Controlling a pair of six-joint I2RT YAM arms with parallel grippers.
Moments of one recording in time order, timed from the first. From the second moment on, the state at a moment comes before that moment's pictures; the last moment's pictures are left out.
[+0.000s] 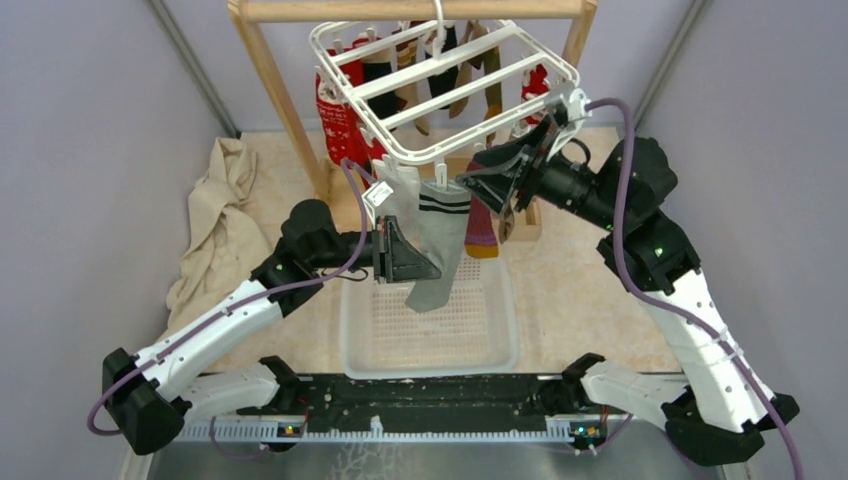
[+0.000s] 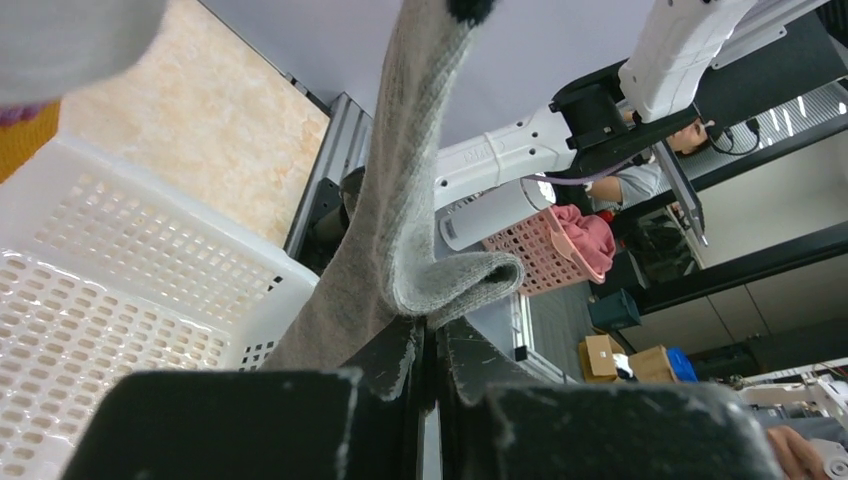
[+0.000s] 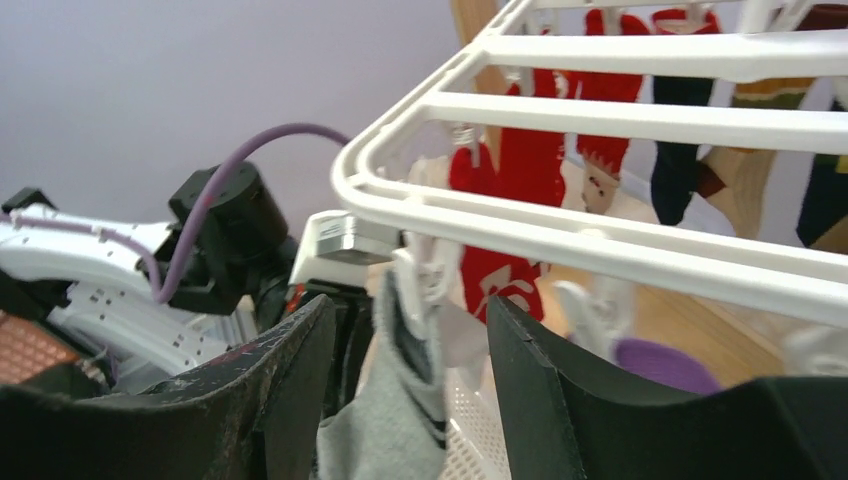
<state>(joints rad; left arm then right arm) -0.76 1.05 0.87 0.18 0.77 -0.83 0.63 1.01 1.49 -0.36 -0.42 0.24</state>
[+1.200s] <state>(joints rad) -0.77 1.14 0.87 0.30 0.86 -0.93 0.47 1.16 1.33 0.07 -0.84 0.56</state>
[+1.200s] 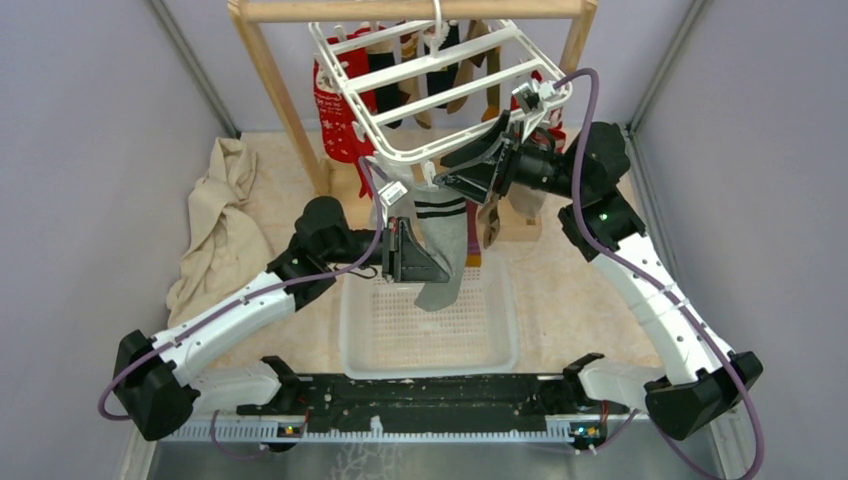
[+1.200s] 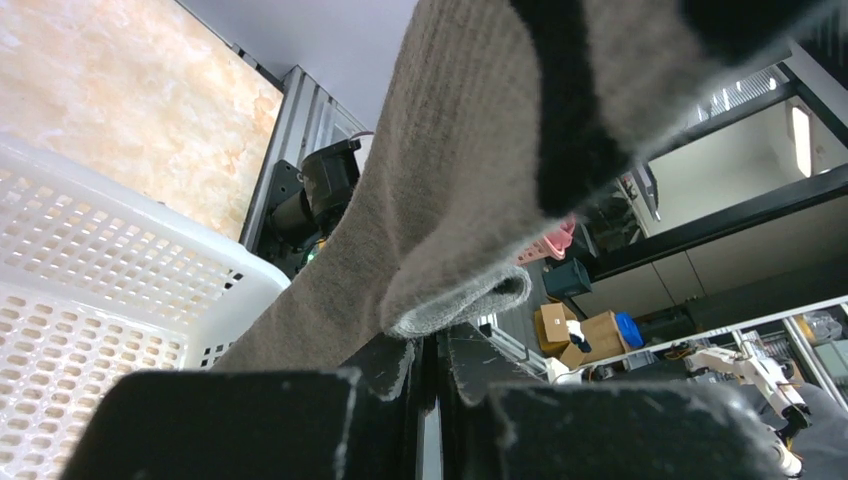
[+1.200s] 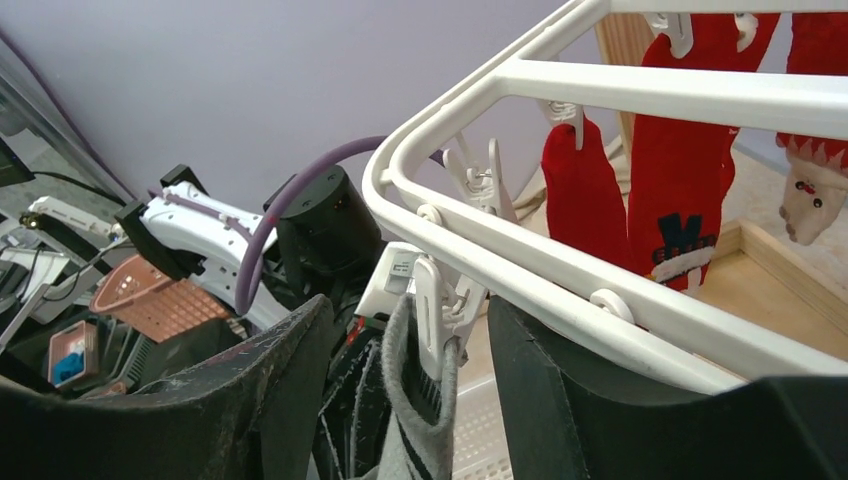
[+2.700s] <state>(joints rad) -0.84 1.16 1.08 -0.18 0.42 -0.70 0.58 0.97 1.33 -0.44 -0.46 0.44</state>
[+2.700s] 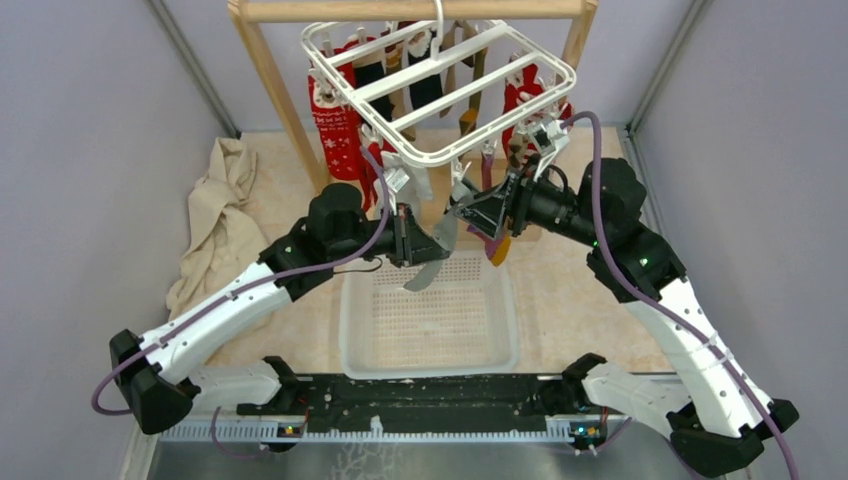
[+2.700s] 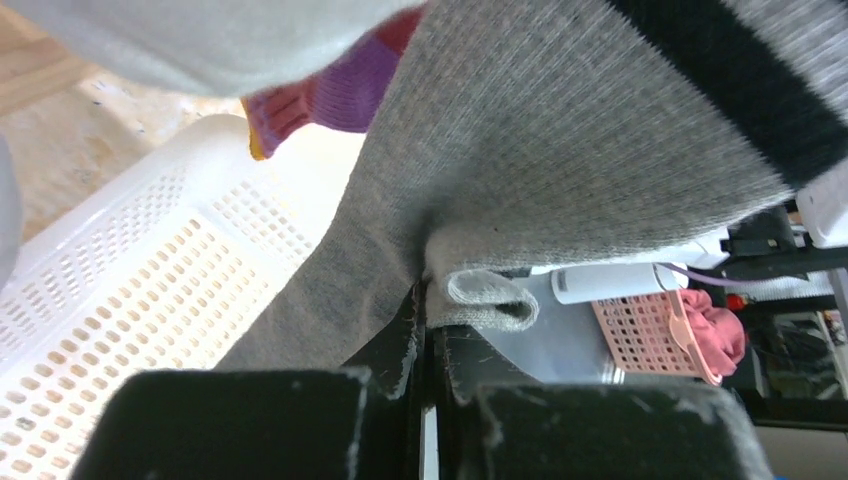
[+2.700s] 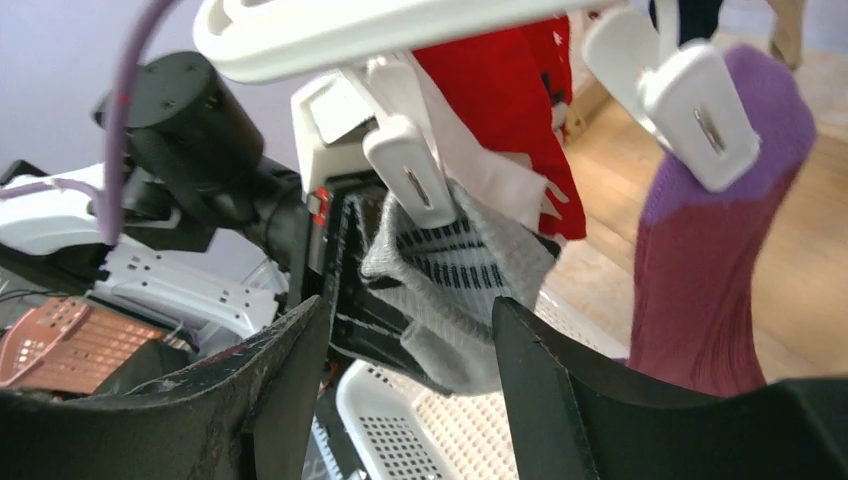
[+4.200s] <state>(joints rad) -0.96 1.27 1.26 -0.24 -0.04 -0.82 0.60 0.68 0.90 -0.44 -0.41 0.42</state>
